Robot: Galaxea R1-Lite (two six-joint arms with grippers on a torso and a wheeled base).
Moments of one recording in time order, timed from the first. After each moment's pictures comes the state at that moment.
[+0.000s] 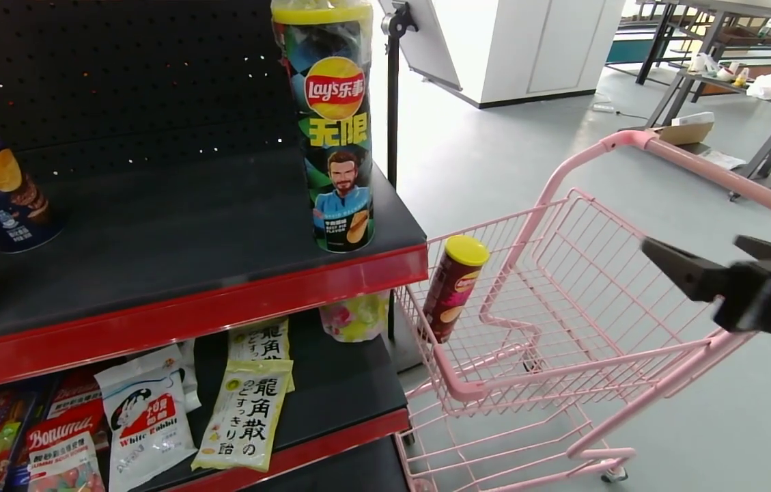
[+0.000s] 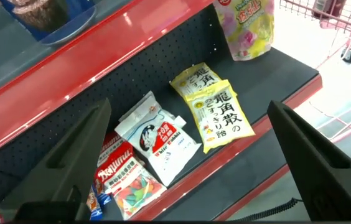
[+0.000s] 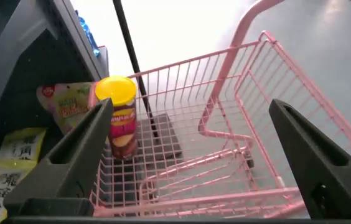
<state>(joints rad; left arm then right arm) -0.36 0.21 -0.35 0.29 0.20 0.31 0.52 1.19 -0.52 -0.61 -0.44 0.05</state>
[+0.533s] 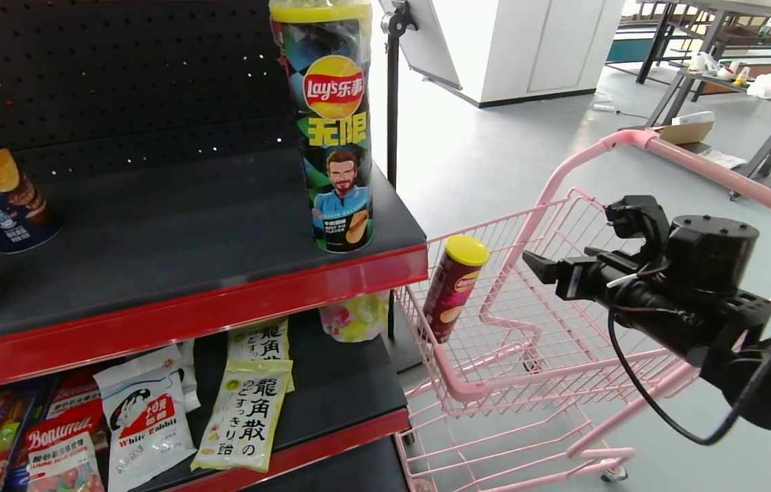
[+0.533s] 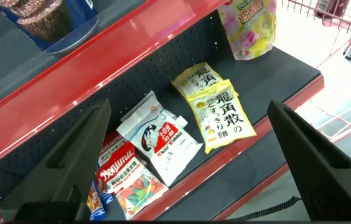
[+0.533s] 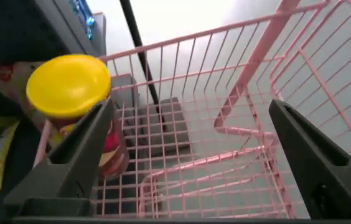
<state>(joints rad) -0.35 0.26 -0.38 0.29 0.21 0.31 0.30 1.83 -0.62 -1.08 -0.14 0.05</state>
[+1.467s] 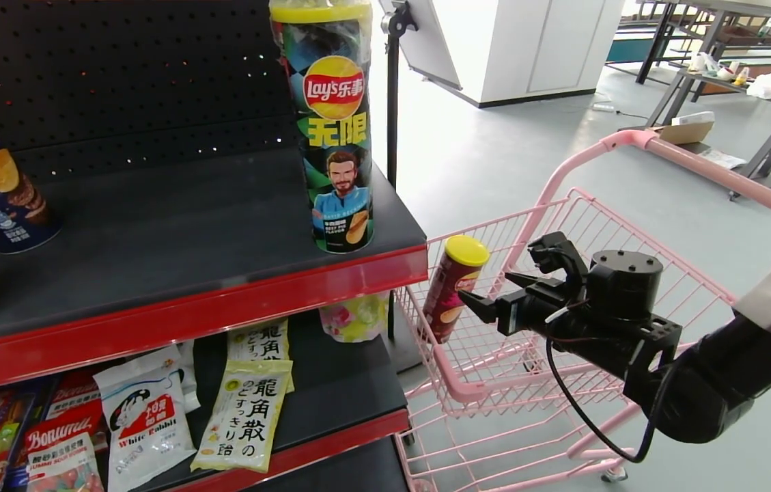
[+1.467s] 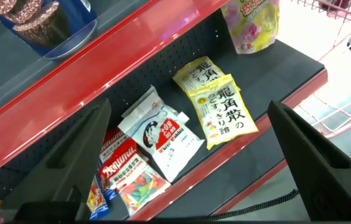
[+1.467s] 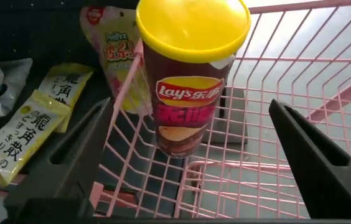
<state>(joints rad) -0.35 0.33 -0.41 0.29 0.22 0.32 0.40 2.04 -0.63 -1.21 0.11 0.02</state>
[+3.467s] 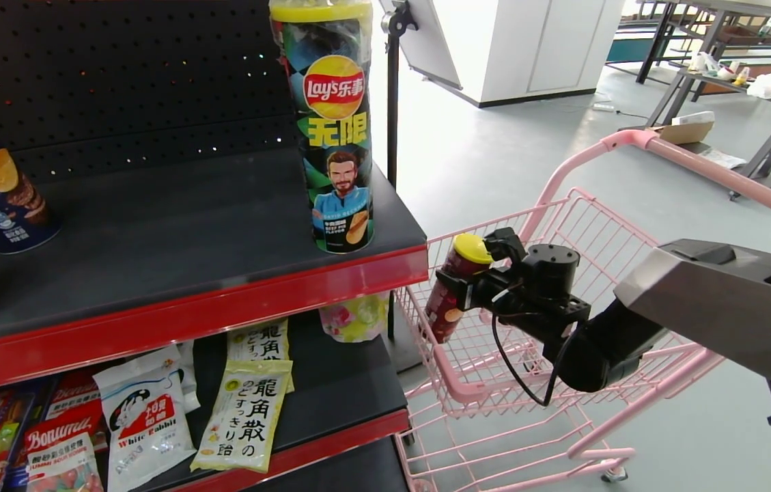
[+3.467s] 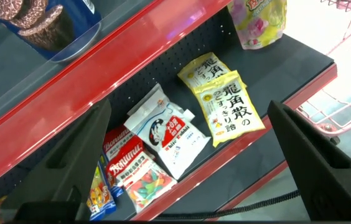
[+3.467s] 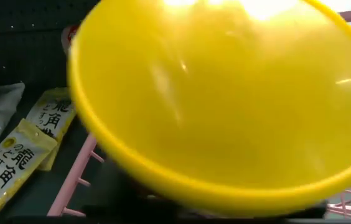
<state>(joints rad) -0.35 0.35 -0.42 0.29 0.24 0.34 0.39 2.35 -1.01 -1.21 0.17 0.08</state>
